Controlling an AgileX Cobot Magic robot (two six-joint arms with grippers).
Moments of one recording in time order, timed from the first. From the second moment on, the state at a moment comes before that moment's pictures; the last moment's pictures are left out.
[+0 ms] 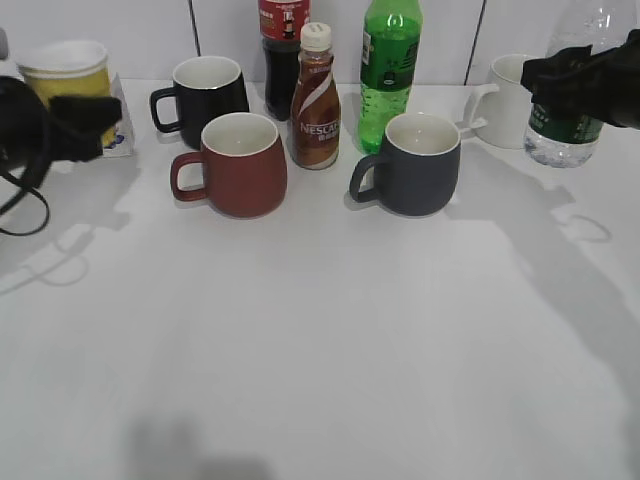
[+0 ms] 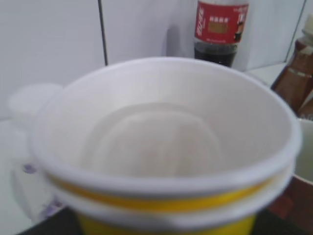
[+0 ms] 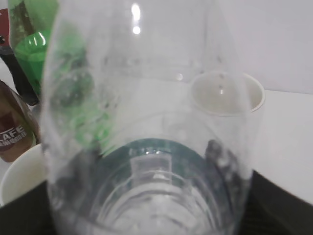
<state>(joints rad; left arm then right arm) -0.06 1.67 -0.69 0.61 -0.74 -0.38 0.19 1.49 -0.74 -0.22 -0.38 0.26</state>
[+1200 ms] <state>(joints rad) -0.06 2.07 -0.70 0.44 -1.14 -0.10 0.19 1.49 -0.74 -0.22 -0.38 0.25</state>
